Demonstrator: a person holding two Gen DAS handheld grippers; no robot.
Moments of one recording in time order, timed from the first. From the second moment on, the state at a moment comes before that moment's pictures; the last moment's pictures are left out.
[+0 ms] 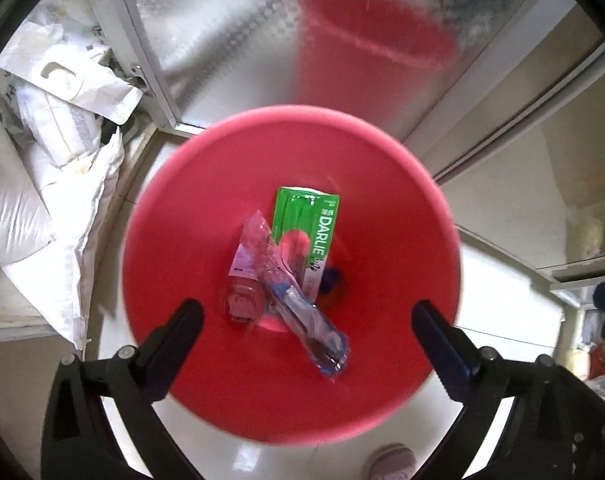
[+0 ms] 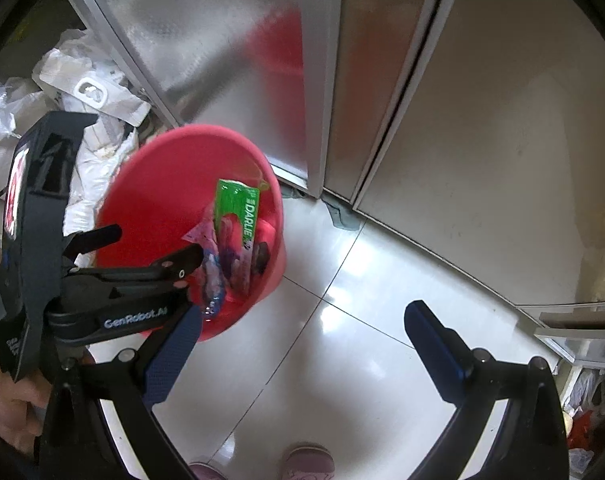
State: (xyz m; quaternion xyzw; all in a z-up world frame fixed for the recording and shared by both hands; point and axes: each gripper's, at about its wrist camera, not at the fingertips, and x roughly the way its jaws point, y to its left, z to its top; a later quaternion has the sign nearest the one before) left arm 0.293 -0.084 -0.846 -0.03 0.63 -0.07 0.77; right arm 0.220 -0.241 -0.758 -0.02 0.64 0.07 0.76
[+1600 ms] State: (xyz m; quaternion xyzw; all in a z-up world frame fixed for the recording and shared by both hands) left arm 0.131 0.014 -0.164 -0.05 0.46 -0.04 0.88; right arm 0.103 -0.190 -0.146 -0.04 0.48 0.09 0.87
